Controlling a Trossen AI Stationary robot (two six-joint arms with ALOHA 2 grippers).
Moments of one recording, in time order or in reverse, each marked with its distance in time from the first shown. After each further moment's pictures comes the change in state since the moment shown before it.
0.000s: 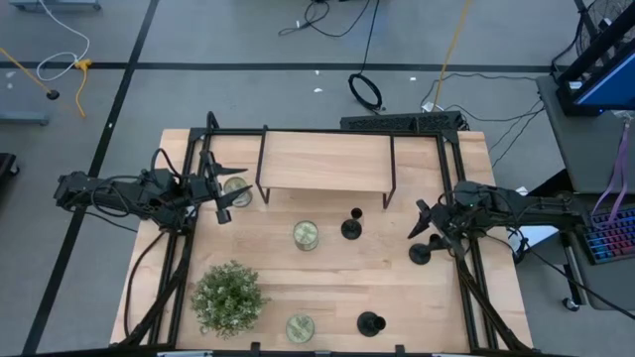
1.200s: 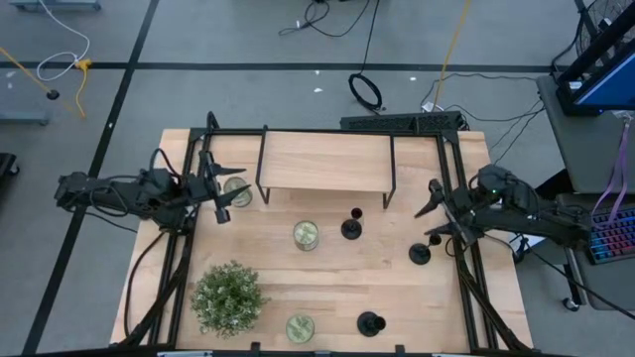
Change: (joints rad) left arm 0.000 -0.011 0.000 -0.011 -0.005 0.005; right arm -0.189 -0.044 0.156 0.010 -0.077 -0.143
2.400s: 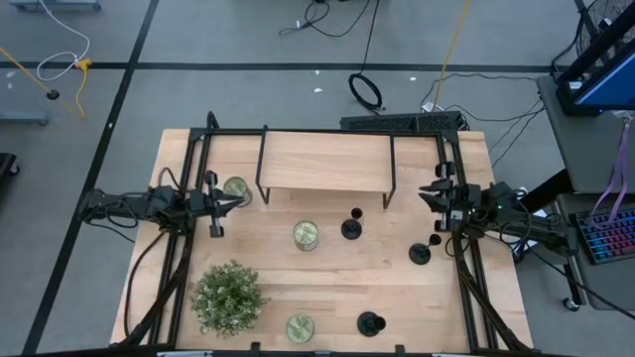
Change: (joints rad) left arm 0.000 -0.486 -0.429 -0.038 0.124 -0.160; right arm -0.014 -0.206 -0.434 0.936 0.420 -0.073
